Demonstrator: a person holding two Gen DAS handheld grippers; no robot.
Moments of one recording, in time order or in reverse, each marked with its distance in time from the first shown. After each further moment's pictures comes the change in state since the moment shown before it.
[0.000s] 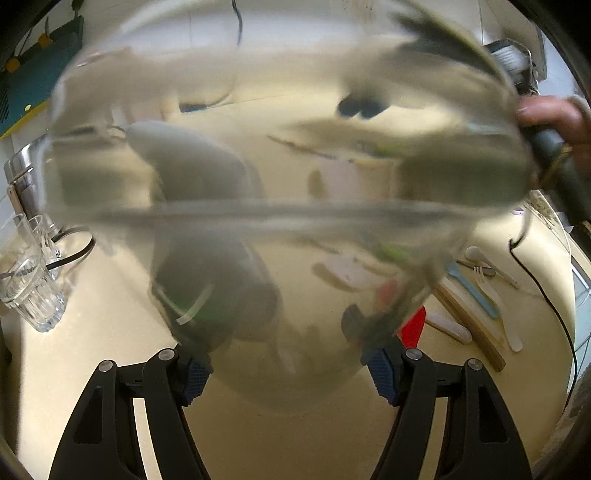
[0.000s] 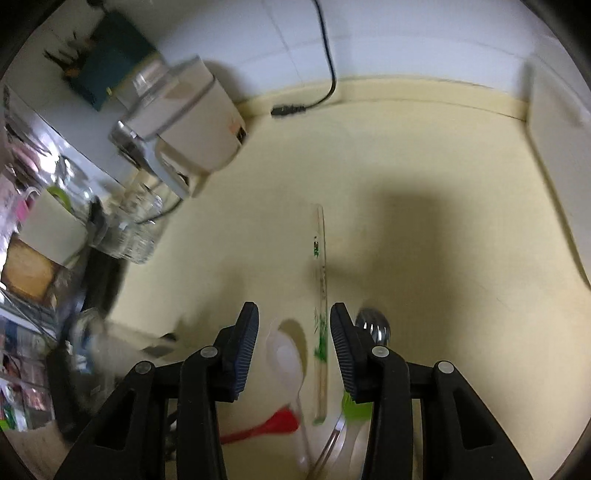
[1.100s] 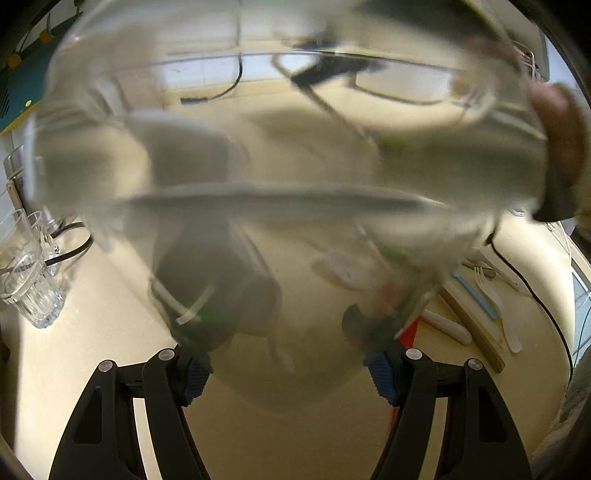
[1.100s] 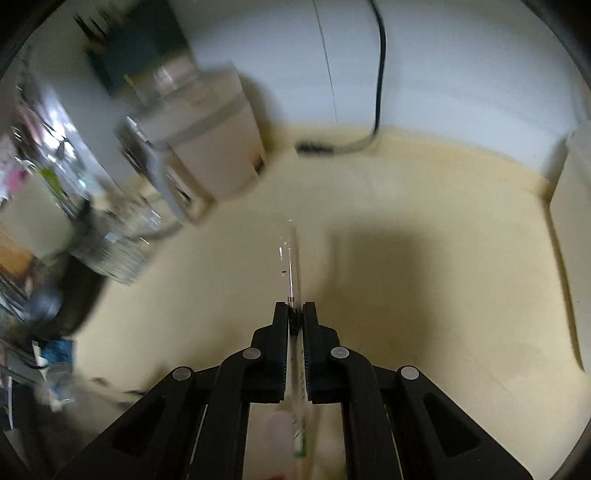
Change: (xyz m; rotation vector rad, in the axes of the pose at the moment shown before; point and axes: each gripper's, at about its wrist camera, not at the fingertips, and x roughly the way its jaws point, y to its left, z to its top) left arm -0.001 0.003 0.003 -0.006 0.012 -0.001; right arm -0.031 0.032 0.024 -0.119 -0.243 0.007
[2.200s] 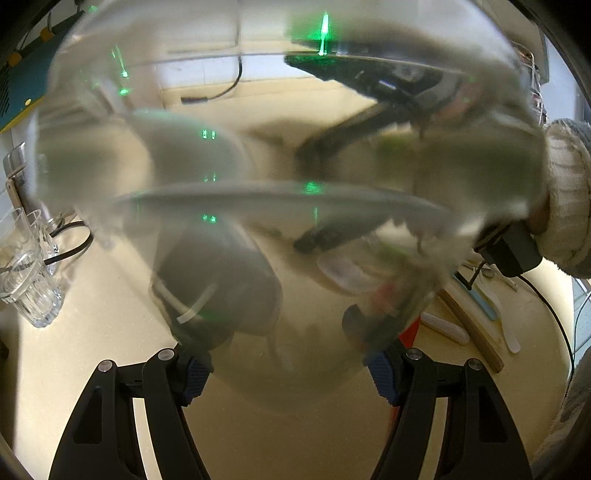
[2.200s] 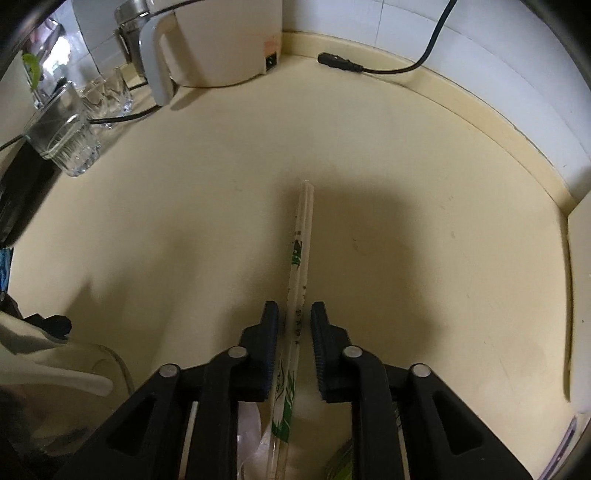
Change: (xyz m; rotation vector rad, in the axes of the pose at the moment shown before) left arm -0.001 -0.004 -0.003 -0.002 0.001 -0.001; right arm 0.099 0.009 -0.047 -0.213 0.295 -0.148
